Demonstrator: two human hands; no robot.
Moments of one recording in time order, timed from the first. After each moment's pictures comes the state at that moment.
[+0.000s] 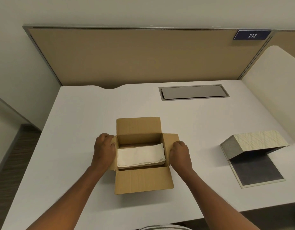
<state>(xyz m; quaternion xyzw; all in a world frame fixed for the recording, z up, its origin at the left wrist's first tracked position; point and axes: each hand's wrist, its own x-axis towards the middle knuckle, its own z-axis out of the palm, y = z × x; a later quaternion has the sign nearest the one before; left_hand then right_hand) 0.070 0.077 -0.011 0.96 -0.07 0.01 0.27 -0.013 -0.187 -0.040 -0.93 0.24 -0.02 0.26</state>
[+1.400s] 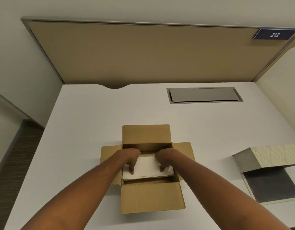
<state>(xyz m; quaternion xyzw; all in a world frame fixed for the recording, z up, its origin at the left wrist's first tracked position) 0.138 0.014 -0.037 0.86 -0.26 -0.44 -0.05 0.096 -0.147 -0.042 -0.89 -0.09 0.44 -0.03</state>
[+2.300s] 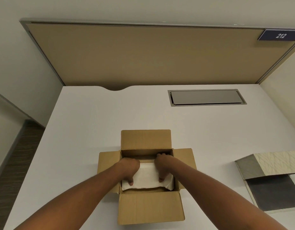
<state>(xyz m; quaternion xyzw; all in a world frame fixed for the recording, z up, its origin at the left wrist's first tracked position) 0.121 0.021 -0.051 0.85 -0.36 -0.36 -0.13 0.096 -0.148 -0.068 -0.91 -0.09 0.41 -0.05</state>
